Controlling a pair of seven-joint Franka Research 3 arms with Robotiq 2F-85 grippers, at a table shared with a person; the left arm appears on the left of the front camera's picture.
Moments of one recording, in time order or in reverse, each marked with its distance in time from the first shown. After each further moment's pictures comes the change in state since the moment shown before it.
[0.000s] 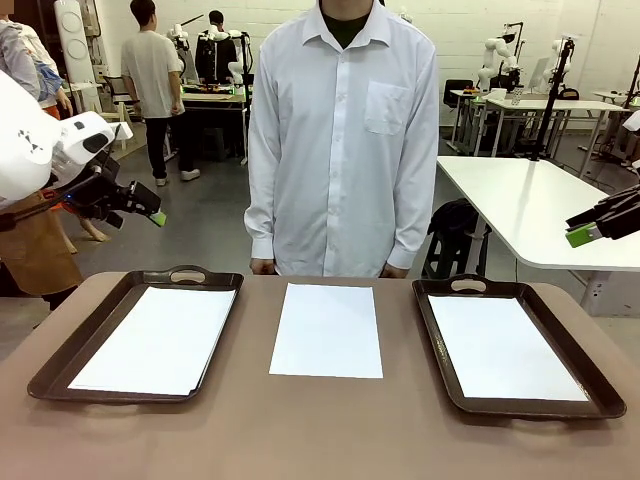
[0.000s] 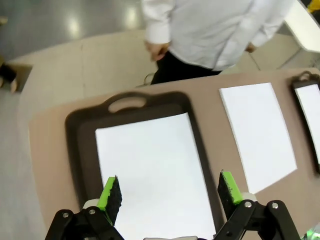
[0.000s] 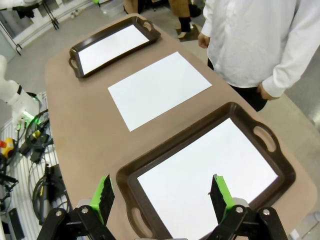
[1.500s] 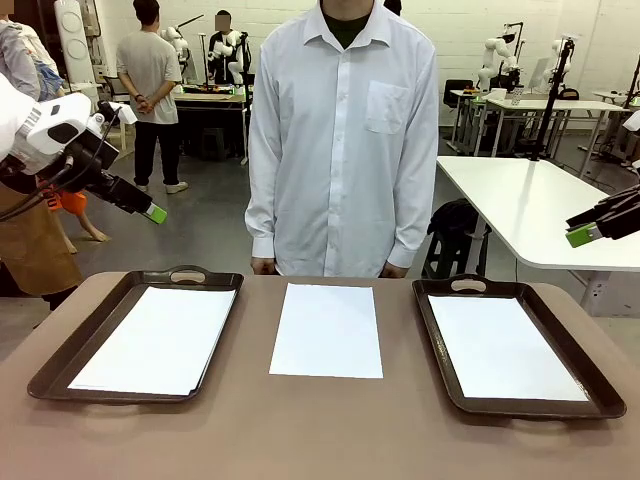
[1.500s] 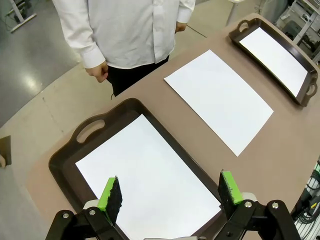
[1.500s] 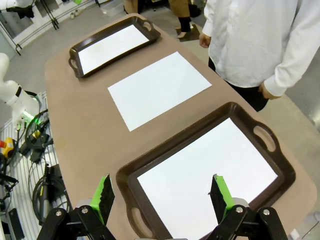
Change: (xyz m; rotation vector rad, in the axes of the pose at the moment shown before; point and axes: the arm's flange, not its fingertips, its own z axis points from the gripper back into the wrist) left arm 0.000 -0.013 0.033 -0.203 0.011 -0.394; right arm 0.000 0.000 0.000 -0.001 0.000 0.000
